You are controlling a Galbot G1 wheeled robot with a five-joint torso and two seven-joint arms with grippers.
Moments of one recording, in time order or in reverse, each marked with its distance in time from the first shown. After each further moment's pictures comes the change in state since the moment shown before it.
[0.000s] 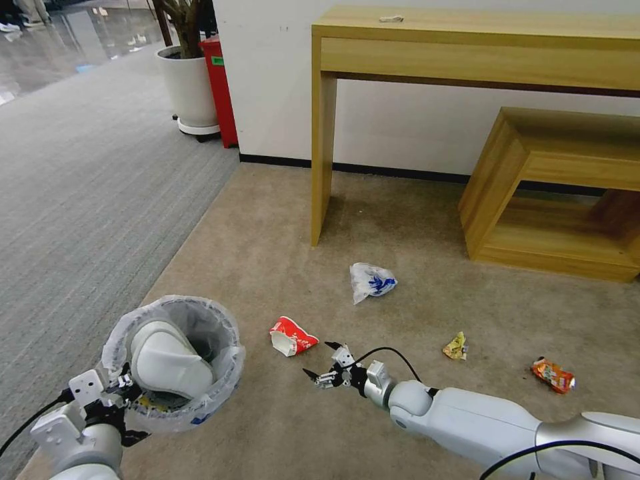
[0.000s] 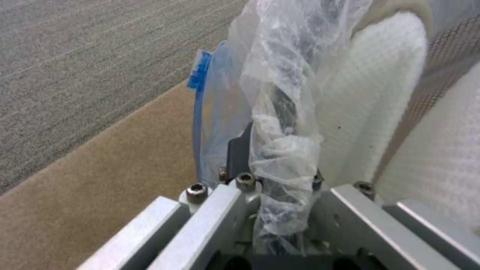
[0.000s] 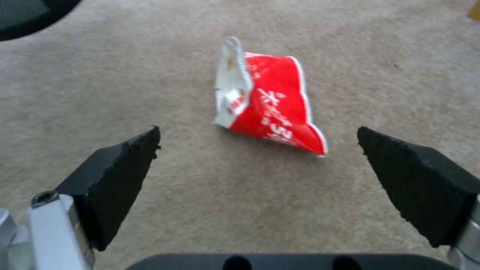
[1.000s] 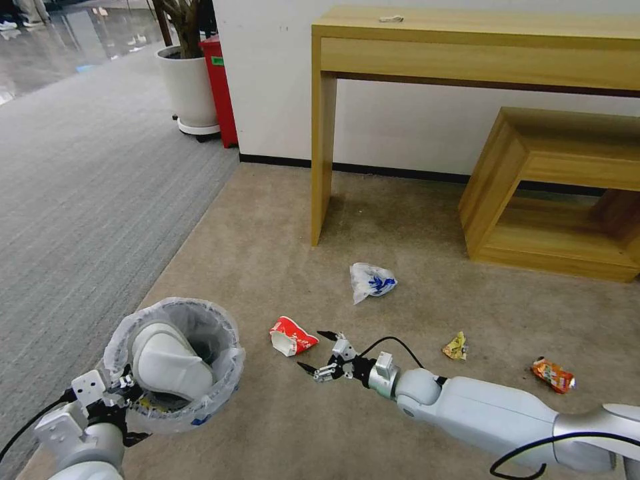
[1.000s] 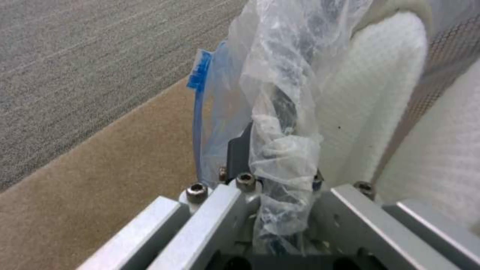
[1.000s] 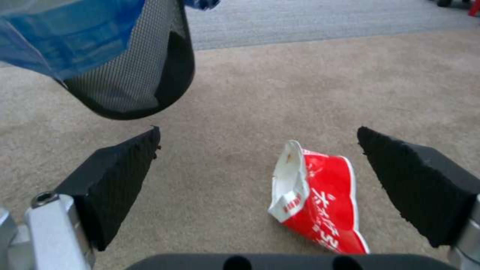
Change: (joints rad) left arm -0.010 0.003 -0.004 0.018 0.000 0.008 -0.003; right arm 0.082 -0.049 -0.039 0.069 -0.021 0.160 -0.204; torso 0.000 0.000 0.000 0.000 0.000
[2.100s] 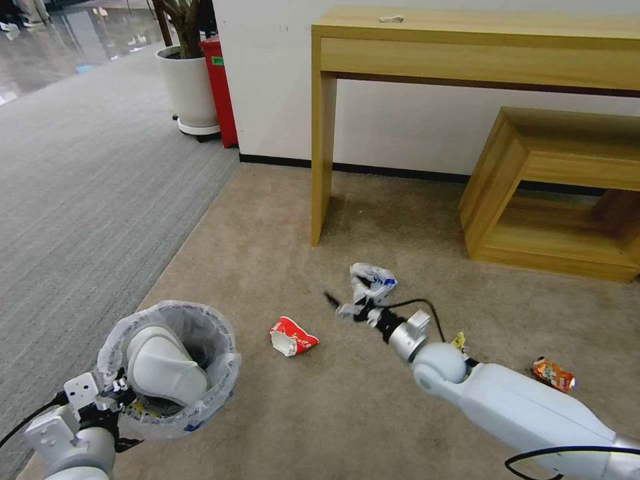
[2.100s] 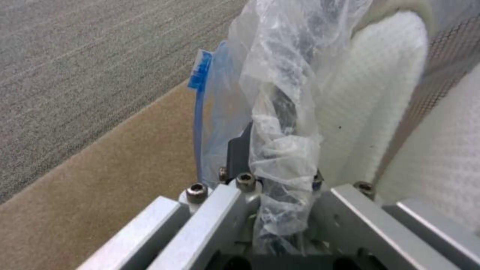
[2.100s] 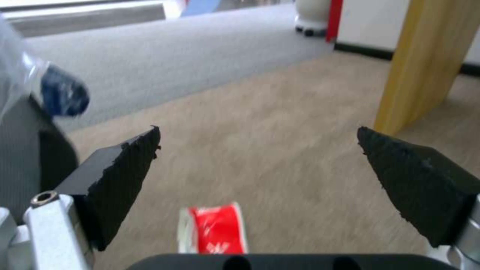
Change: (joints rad) left arm 0.011 0.026 -0.018 0.007 -0.012 0.010 -0.001; right arm -0.142 -0.121 0.309 0.217 0.057 -0.103 0.186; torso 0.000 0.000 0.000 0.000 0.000
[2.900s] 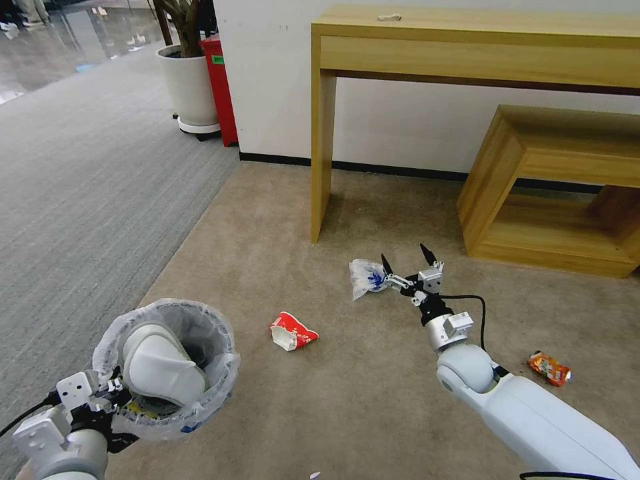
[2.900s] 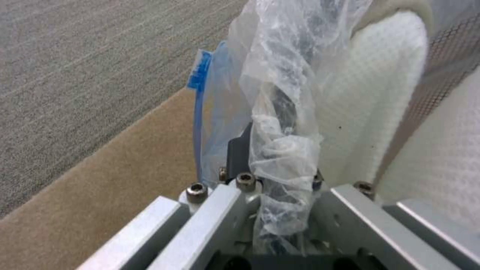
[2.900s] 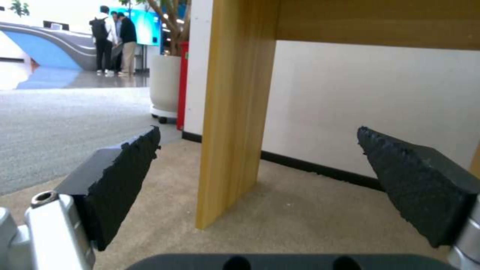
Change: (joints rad) left arm 0.047 0.024 -0.020 -0.061 -0.024 0.013 0.000; right arm -0.294 -0.013 0.515 0.131 -0.338 0.061 0.326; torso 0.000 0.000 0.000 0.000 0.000
